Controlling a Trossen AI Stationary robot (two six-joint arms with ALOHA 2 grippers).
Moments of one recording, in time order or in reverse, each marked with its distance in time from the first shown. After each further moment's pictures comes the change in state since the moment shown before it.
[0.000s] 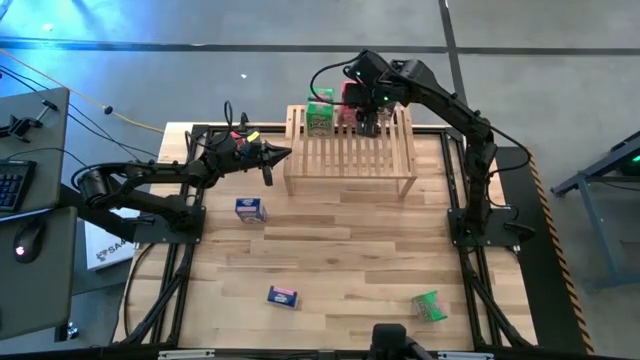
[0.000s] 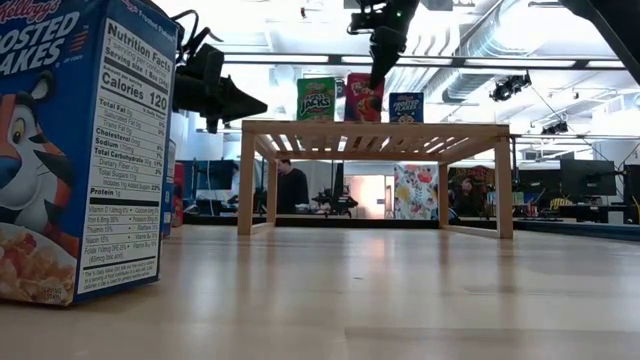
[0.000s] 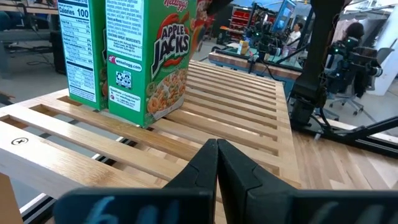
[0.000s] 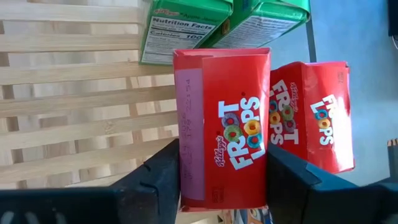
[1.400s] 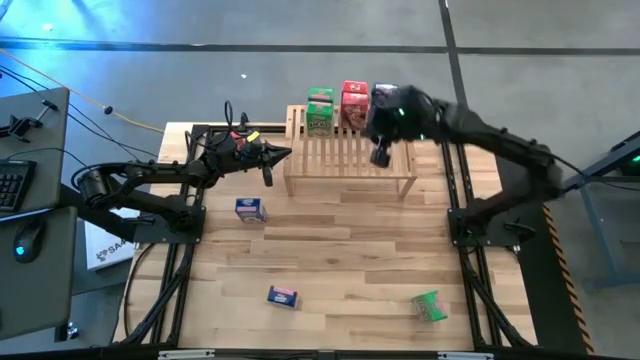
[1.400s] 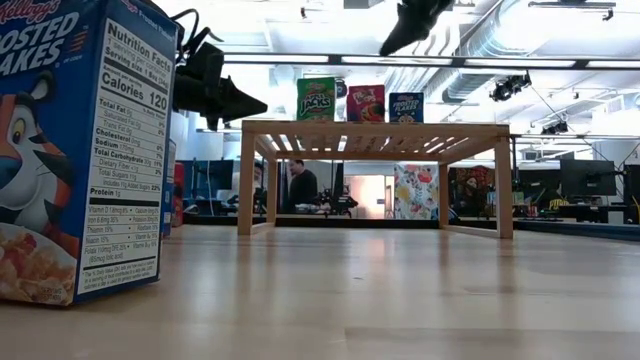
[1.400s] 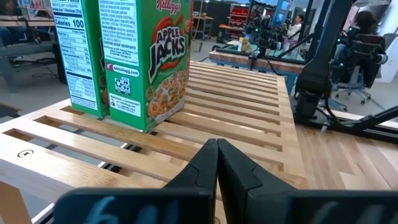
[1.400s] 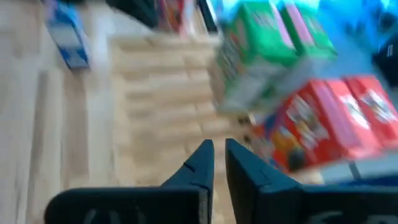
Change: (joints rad) left arm 0.000 0.000 0.000 0.000 0.000 0.073; right arm 0.156 -0.538 -0.743 0.554 -0.085 0.236
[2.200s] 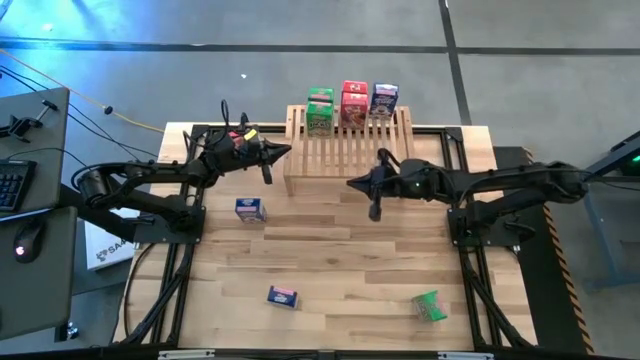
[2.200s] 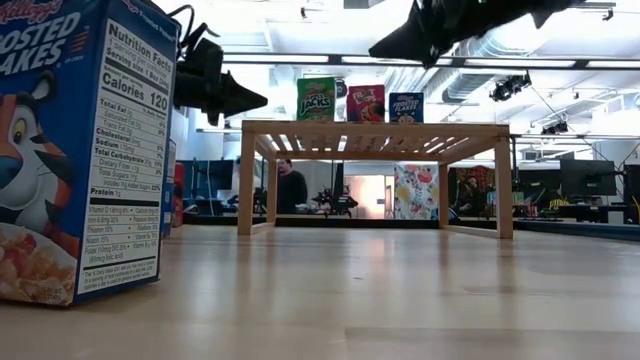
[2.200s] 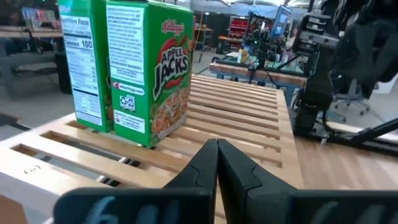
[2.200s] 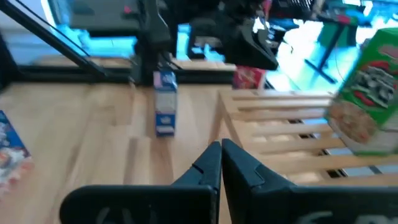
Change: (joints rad) left arm 0.008 0.000 0.001 0.048 0.008 -0.014; right arm 0.342 -0.229 -0.769 0.964 0.089 0.203
